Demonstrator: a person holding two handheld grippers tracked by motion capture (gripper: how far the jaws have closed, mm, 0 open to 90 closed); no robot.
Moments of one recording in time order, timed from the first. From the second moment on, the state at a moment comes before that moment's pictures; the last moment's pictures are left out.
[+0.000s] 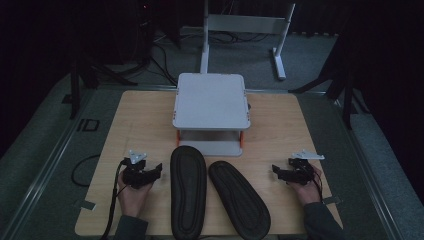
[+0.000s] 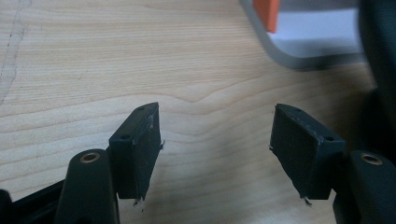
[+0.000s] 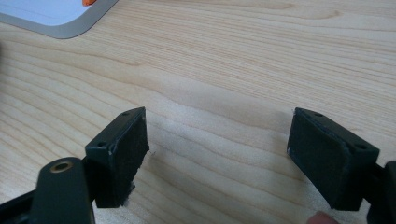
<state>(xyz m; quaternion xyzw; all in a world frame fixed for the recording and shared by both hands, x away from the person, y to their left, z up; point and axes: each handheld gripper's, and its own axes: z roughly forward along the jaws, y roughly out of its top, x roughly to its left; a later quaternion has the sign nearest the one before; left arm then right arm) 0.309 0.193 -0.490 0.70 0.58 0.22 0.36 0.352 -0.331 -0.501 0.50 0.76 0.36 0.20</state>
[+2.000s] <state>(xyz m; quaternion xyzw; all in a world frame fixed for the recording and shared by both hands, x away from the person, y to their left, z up) 0.278 0.038 -0.422 0.78 0.37 0.18 0.46 0.352 -0.331 -0.501 0.50 0.76 0.37 0.20</state>
